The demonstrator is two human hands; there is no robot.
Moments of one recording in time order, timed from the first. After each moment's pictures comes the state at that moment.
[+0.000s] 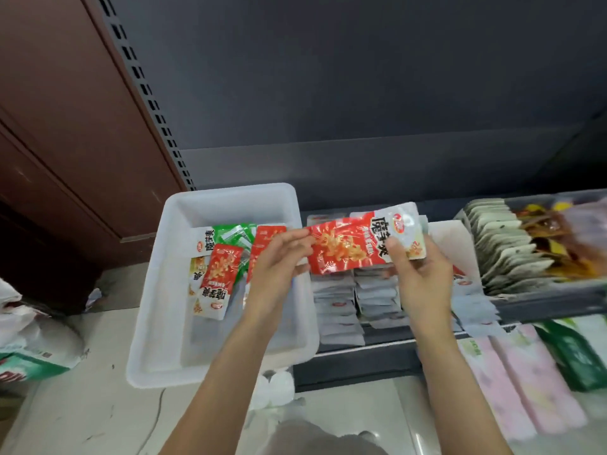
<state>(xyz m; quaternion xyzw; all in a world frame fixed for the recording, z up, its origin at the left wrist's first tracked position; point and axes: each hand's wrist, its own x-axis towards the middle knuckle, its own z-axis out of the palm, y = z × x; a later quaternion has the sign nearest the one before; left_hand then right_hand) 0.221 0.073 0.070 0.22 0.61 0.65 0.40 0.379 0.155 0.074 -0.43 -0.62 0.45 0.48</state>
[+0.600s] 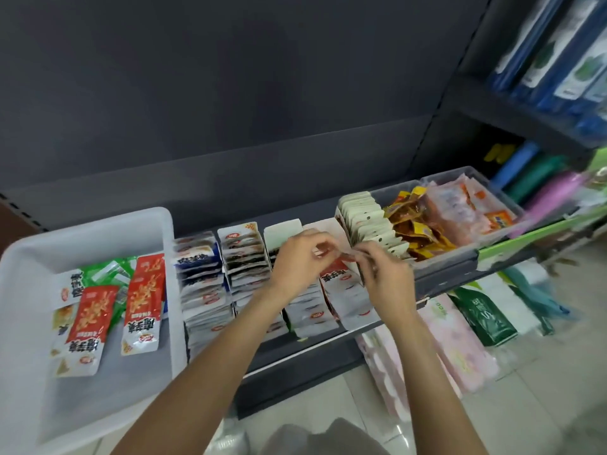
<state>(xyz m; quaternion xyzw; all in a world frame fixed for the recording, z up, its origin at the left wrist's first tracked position) 0.371 0.234 0.045 0.65 0.62 0.38 0.21 0.537 0.255 0.031 -0.47 -0.81 0.10 0.35</state>
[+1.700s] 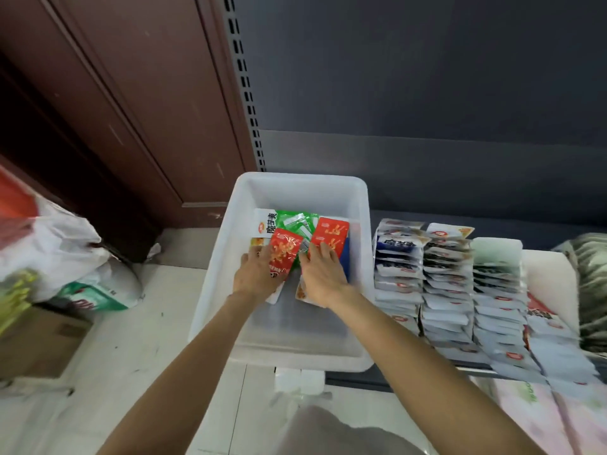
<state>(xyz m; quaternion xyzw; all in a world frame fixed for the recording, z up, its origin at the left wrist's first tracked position) 0.076 0.023 -0.058 0.33 0.92 0.12 0.18 0.180 0.127 -0.039 -0.21 -0.96 0.06 -0.15</state>
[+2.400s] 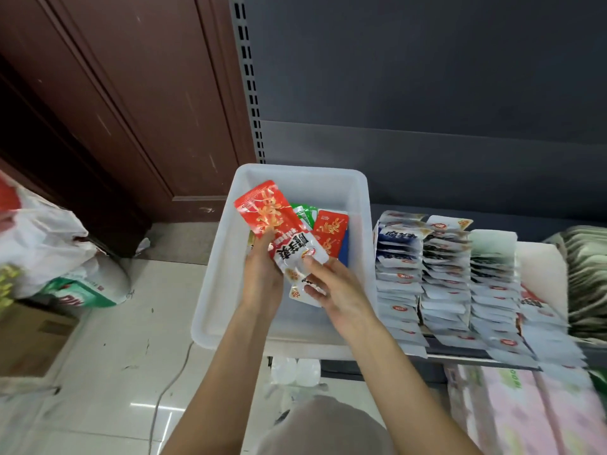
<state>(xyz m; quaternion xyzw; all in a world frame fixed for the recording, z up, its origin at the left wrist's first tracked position) 0.139 0.020 0.031 -0.01 0.50 0.77 0.39 0.234 0.082 0.016 -0.39 -0.40 0.82 0.14</state>
